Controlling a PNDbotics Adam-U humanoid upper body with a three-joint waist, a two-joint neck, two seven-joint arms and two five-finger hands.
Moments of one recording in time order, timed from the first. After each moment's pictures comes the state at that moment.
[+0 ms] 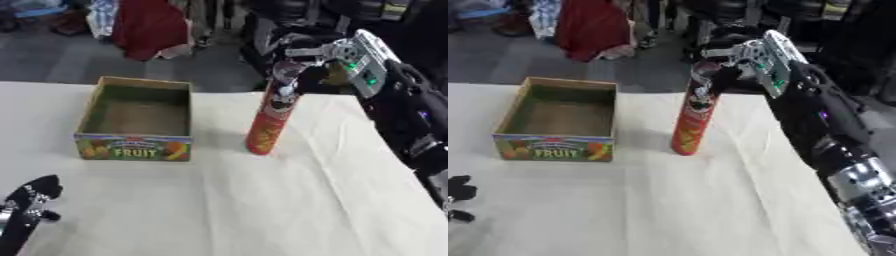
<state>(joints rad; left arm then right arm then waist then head) -0.11 0.21 -0.02 -1.68 -0.19 0.13 -0.07 -1.09 -0.47 0.14 -0.87 0.79 -0.35 0.71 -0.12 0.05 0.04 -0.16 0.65</state>
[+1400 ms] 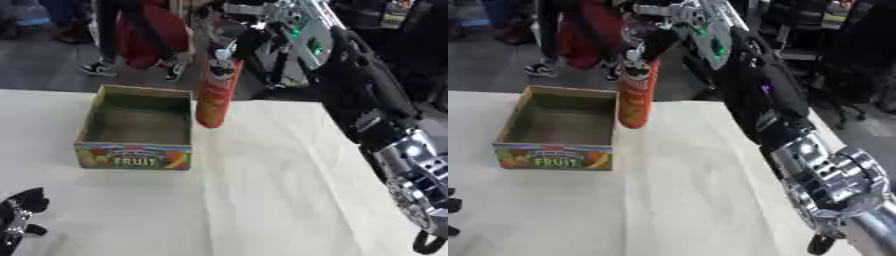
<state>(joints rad) -0.15 0.21 -0.05 -1.68 -0.18 0.12 -0.10 -1.29 -0.34 0.12 -0.91 0.79 -0.33 0.63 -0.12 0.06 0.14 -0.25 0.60</state>
